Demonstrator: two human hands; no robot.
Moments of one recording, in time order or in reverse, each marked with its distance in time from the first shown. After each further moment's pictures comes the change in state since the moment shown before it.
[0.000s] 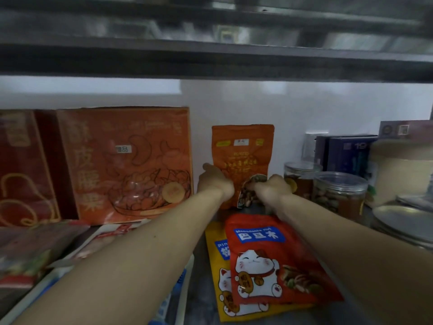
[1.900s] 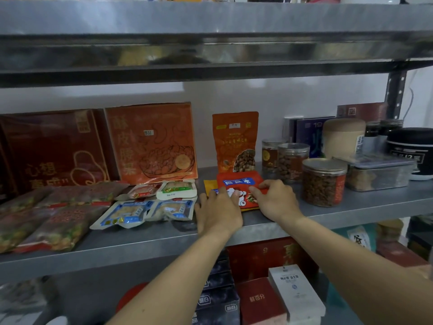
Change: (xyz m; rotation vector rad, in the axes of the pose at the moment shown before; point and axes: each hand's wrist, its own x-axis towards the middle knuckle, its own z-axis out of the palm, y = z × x) left_hand -0.215 -0.041 0.012 0.392 0.066 0.151; right_hand -0.174 0.061 -0.054 -0.309 0.101 -0.197
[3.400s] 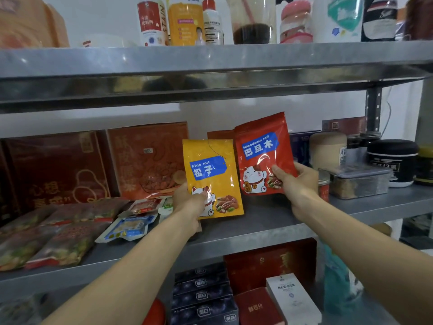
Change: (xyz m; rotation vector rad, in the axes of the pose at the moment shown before) left_hand 0.009 -0.015 -0.060 -1.079 0.133 -0.244; right_hand 0.000 -0.012 -0.067 0.943 0.240 0.082
